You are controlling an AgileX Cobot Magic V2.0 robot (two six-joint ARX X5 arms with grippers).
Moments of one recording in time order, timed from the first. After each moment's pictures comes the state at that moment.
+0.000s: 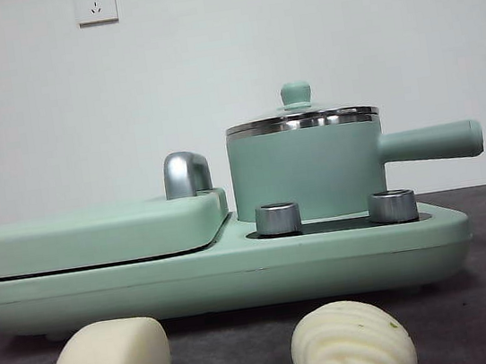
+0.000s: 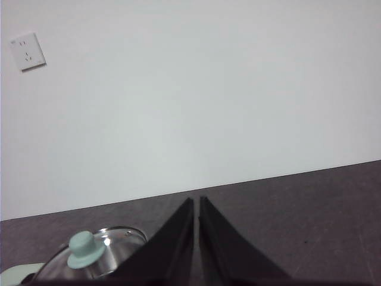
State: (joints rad) left arm -0.07 0.08 0.30 0.05 0.08 -0.49; right arm 0.09 0.13 0.46 -0.17 -0.05 0.29
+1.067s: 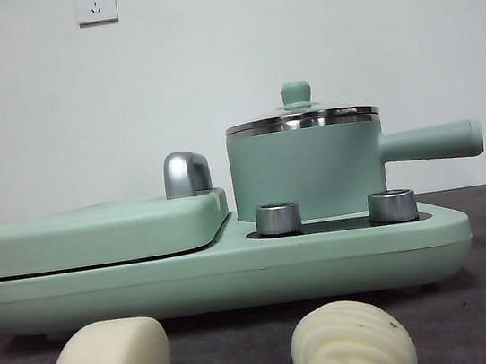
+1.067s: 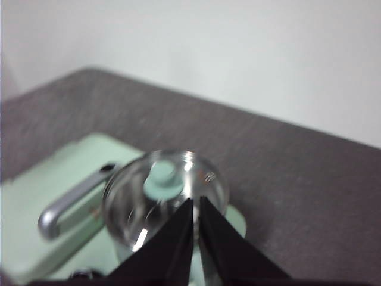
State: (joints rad) left arm -0.17 0.89 1.06 -0.52 0.32 0.02; right arm 0.19 0.77 0.93 -0.41 -0.40 -0.08
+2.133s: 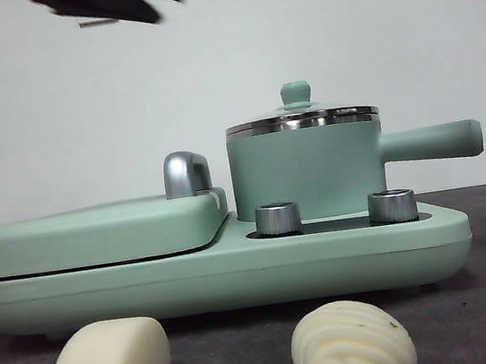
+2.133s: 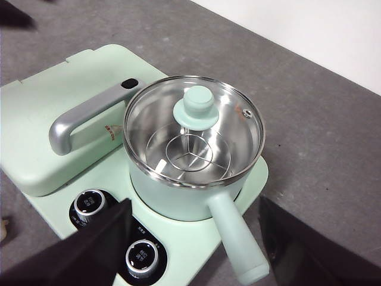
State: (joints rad) left arm -0.56 1.26 1.07 -0.19 0.34 0.18; right arm 0.36 0.82 0.93 -0.57 -0.26 -0.21
